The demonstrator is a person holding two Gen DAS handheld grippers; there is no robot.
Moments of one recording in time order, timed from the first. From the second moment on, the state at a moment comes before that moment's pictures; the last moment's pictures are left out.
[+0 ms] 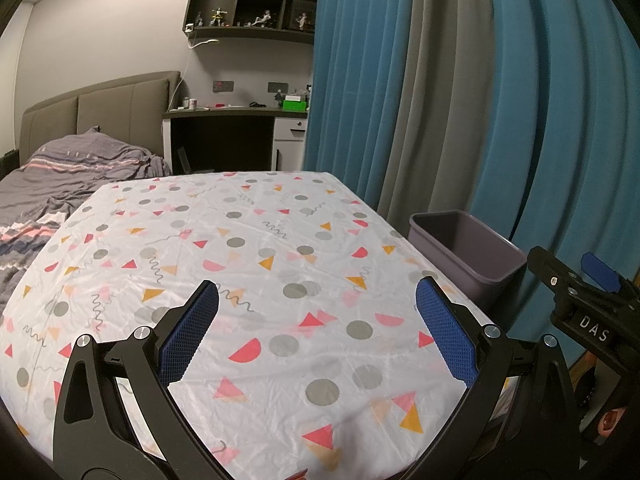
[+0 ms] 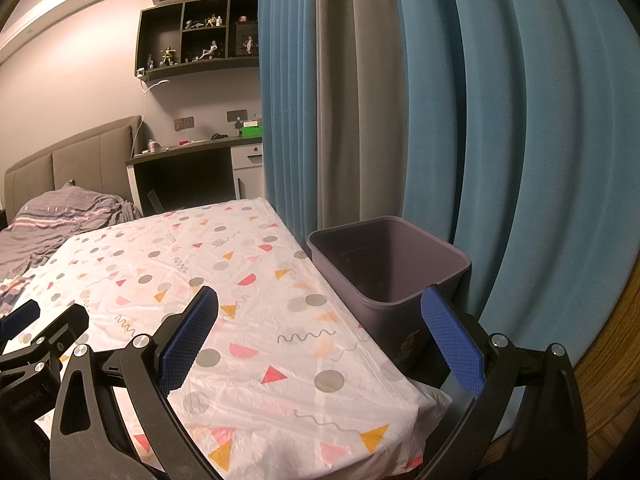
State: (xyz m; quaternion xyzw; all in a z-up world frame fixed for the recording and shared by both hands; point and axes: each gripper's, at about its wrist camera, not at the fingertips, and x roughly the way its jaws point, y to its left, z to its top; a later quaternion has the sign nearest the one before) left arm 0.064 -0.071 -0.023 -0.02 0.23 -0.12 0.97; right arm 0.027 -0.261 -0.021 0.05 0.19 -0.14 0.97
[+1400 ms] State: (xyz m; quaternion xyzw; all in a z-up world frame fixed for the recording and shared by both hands) left arm 0.066 -0.074 -0.026 -0.02 0.23 -0.13 0.96; right arm 0.027 -0.260 -0.021 0.05 0.19 -0.14 0.97
